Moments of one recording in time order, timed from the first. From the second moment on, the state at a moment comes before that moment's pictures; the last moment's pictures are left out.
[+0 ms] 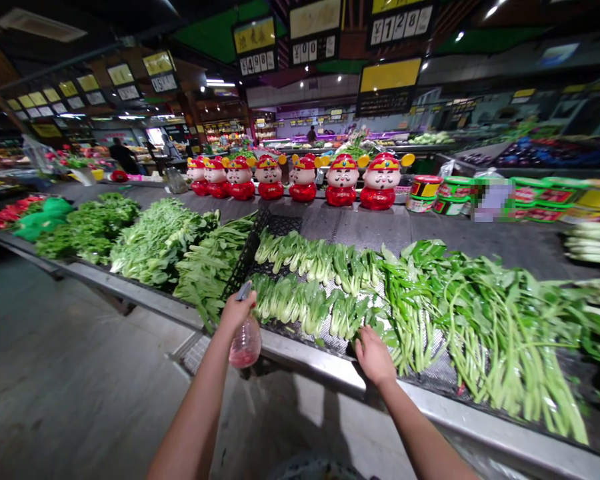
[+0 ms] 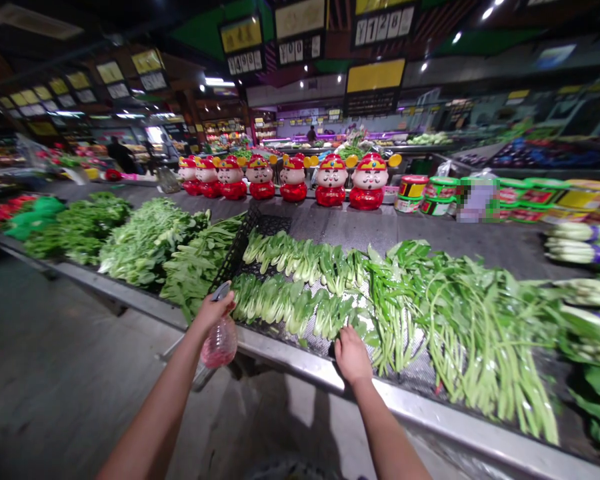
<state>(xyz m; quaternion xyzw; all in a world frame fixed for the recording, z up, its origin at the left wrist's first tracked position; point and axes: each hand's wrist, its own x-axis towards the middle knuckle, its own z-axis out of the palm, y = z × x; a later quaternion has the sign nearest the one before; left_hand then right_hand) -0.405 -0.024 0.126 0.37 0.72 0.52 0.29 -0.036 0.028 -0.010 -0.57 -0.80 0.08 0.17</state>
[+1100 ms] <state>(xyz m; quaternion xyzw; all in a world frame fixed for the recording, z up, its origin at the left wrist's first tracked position) -0.408 -0.083 0.093 0.25 0.69 0.58 0.34 -0.035 0.029 -0.013 -0.56 -0.81 0.07 0.16</state>
